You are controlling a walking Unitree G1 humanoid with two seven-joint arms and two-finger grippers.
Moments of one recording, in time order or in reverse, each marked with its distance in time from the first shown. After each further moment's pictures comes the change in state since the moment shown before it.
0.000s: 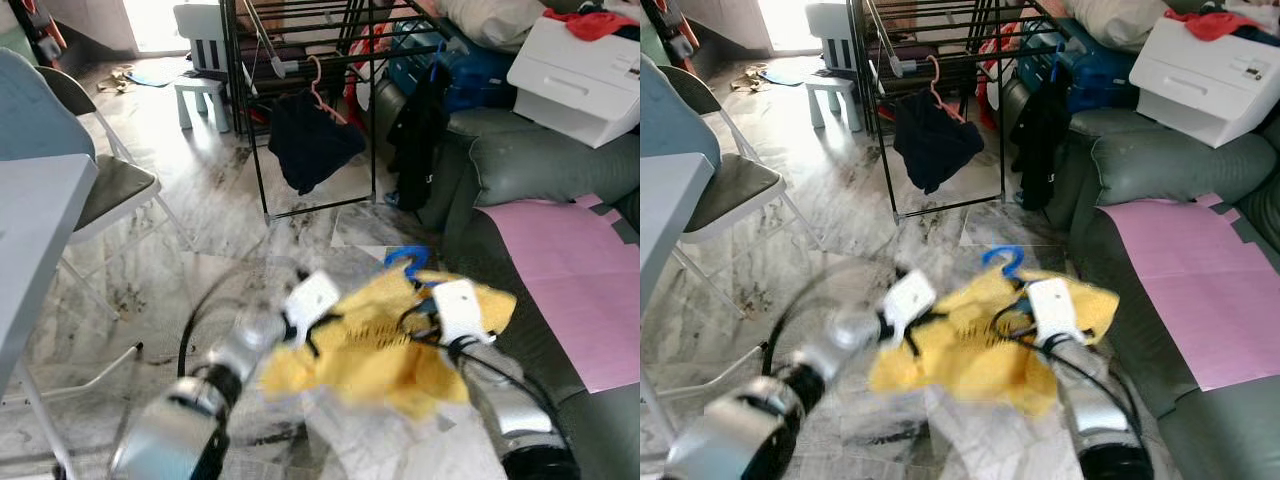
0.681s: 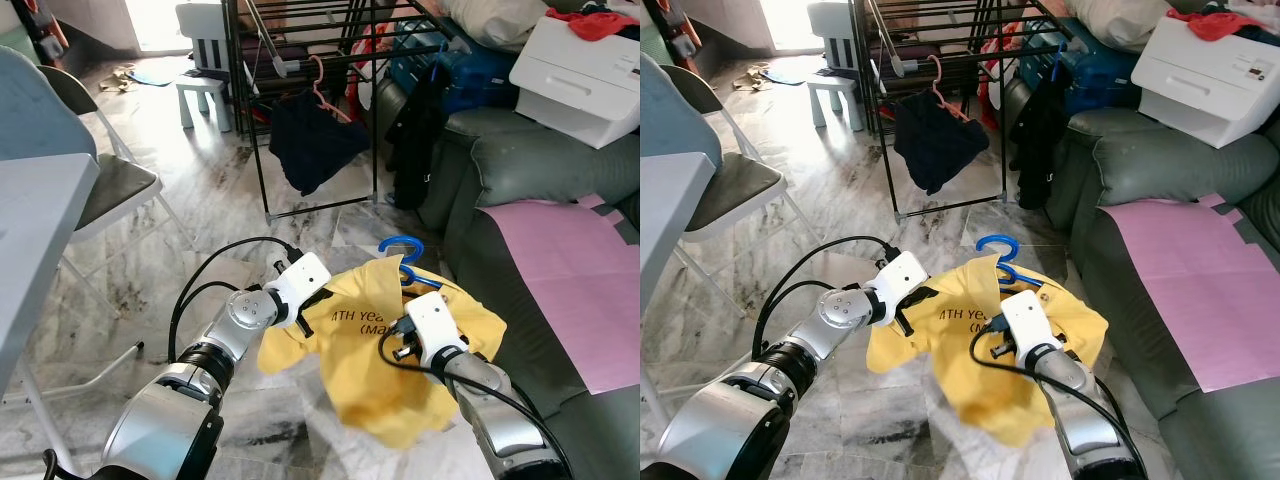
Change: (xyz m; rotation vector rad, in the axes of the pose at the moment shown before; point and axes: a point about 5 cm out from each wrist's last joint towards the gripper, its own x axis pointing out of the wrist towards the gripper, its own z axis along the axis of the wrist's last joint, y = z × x) left arm -0.006 0.016 0.002 0.017 0.010 0.072; right arm -0.013 0.033 -0.011 -0.170 0.012 0.240
